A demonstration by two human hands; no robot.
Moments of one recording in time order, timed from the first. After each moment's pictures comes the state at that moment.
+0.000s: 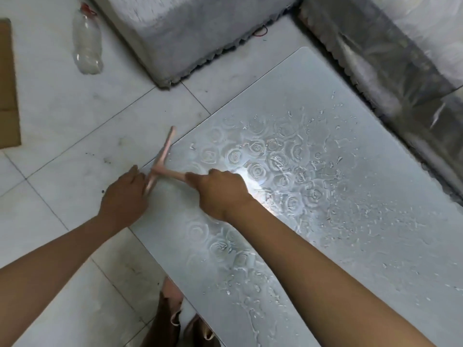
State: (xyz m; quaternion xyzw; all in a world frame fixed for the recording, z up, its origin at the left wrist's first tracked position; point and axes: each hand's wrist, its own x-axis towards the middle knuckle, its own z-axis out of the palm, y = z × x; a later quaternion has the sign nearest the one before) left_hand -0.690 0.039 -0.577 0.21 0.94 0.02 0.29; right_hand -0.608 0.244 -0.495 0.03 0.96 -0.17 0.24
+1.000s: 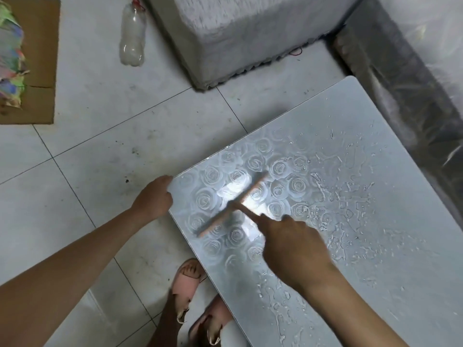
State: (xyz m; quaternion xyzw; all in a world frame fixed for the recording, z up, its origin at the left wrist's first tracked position) left_hand -0.709 -0.031 -0.596 0.07 0.90 0.23 0.36; right_hand -0.562 0.182 -0.426 0.11 0.95 -0.10 0.28
